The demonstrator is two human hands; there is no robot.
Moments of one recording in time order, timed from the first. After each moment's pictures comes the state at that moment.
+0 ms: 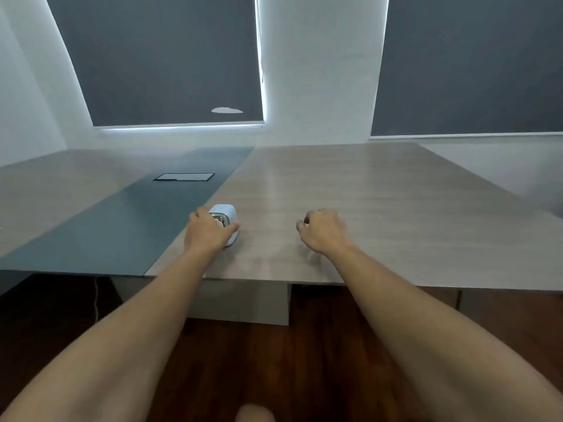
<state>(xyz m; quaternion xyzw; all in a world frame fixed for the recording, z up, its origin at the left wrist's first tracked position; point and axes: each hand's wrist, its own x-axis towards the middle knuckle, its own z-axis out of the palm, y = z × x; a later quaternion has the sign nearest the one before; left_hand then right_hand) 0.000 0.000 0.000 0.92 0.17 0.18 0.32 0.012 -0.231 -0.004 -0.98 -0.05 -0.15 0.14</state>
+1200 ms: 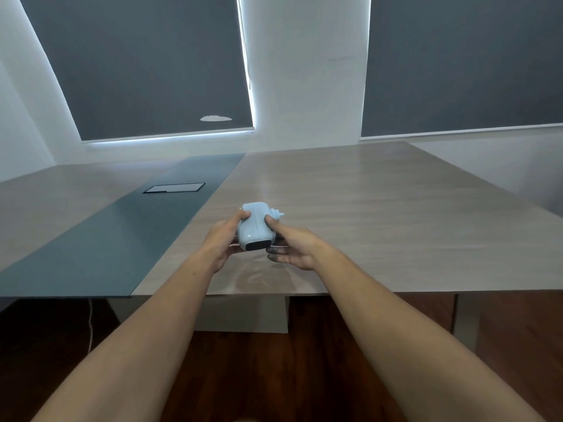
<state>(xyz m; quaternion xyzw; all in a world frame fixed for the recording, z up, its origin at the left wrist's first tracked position) 0.018 -0.043 0.013 0.70 0.07 0.03 0.71 0.024 -0.208 -0.003 -0.61 0.01 0.20 0.76</state>
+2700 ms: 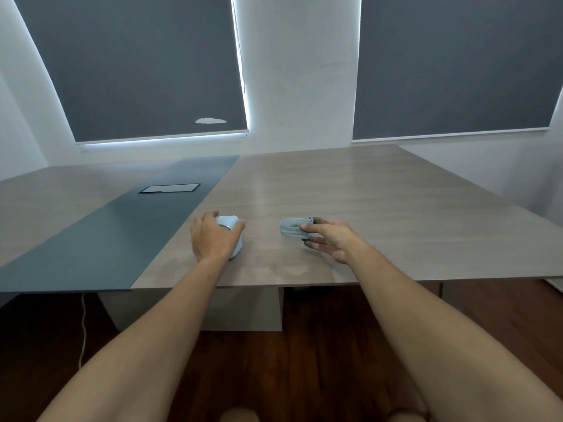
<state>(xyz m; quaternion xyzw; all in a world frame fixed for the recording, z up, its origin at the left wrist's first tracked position) 0.005 -0.044 -0.005 0.87 0.15 0.28 0.39 0.014 -0.283 -0.010 -0.57 0.06 0.07 0.82</state>
